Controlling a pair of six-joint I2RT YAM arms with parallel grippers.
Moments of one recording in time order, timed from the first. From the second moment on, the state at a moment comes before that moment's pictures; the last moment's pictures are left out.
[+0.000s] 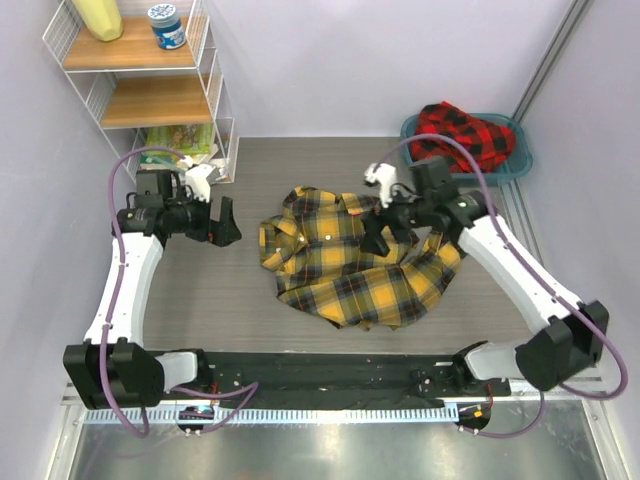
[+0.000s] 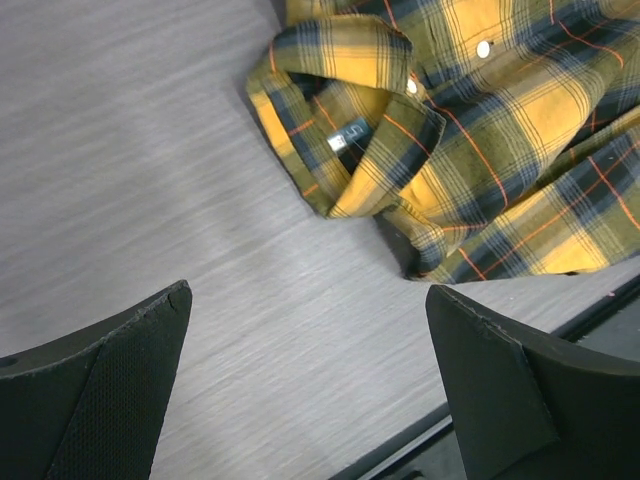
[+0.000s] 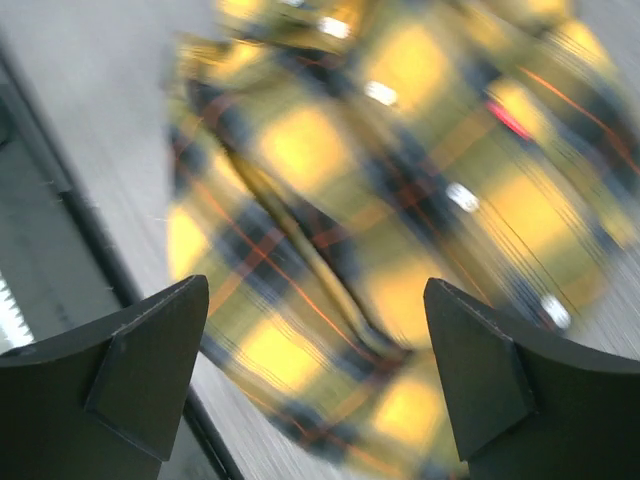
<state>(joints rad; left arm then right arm) 0.04 1.22 1.19 -0.82 0.53 0.24 0.37 1.30 1.25 -0.75 -0.52 -0.31</state>
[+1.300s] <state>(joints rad) 0.04 1.20 1.13 -0.82 0.57 0.26 0.47 1.64 1.92 -0.70 -0.34 -0.25</state>
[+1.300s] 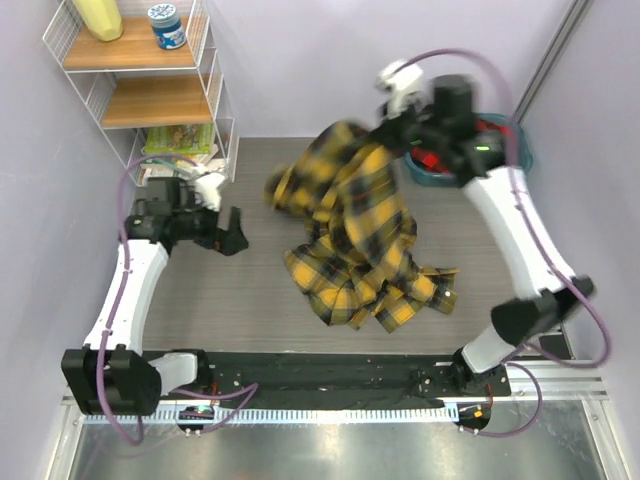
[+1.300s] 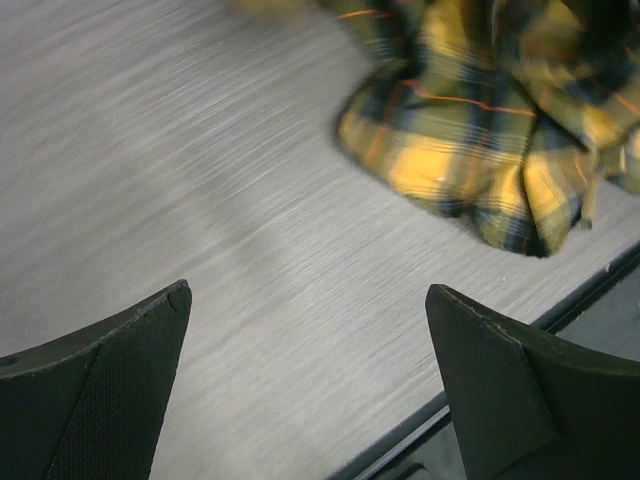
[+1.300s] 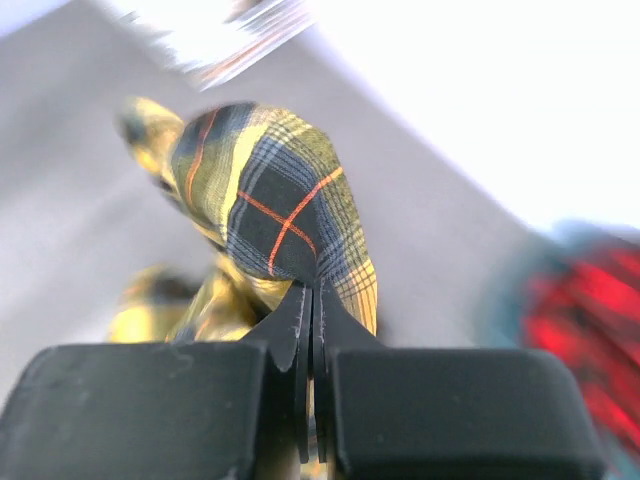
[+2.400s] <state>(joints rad) -0.20 1.77 1.28 -0.81 0.15 0.79 0.04 1.16 1.39 -0.64 -0.53 0.01</state>
